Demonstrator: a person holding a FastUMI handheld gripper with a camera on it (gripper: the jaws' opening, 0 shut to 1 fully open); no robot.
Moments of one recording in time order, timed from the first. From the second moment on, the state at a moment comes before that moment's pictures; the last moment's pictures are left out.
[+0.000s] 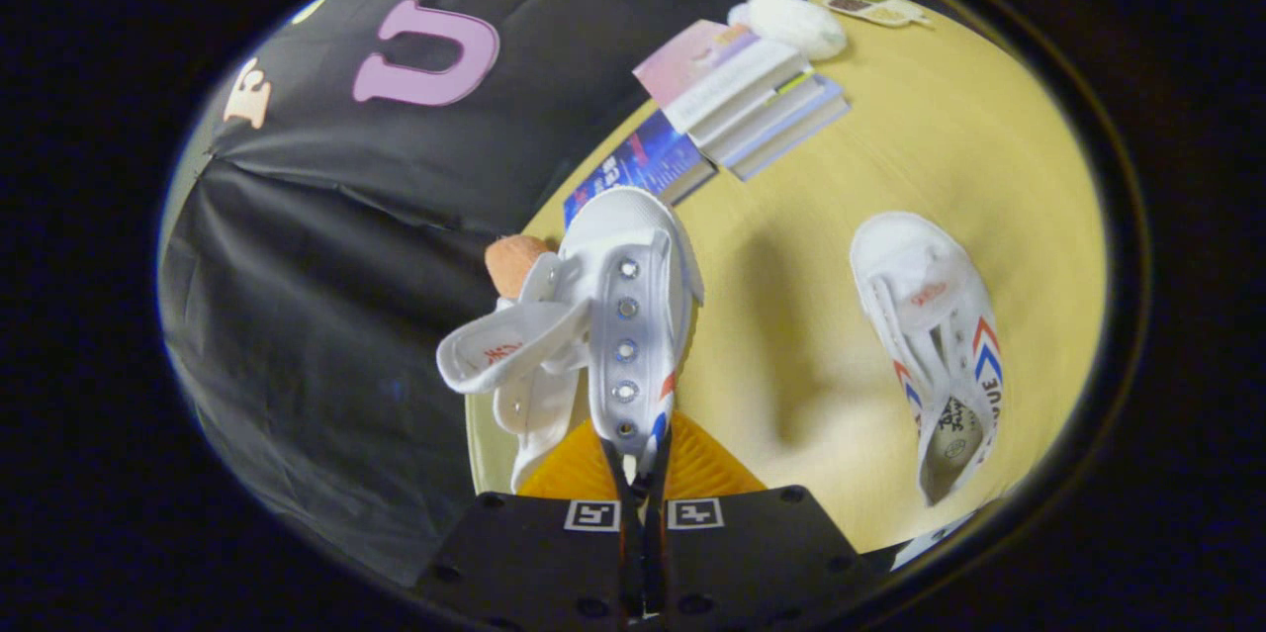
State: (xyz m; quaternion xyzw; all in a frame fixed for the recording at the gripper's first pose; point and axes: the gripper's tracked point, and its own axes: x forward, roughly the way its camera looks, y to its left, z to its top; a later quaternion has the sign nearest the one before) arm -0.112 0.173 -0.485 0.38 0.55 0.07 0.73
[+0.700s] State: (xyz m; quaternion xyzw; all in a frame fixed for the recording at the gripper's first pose) arm -0.154 0.339 -0.420 0.36 0.61 0.22 0.67
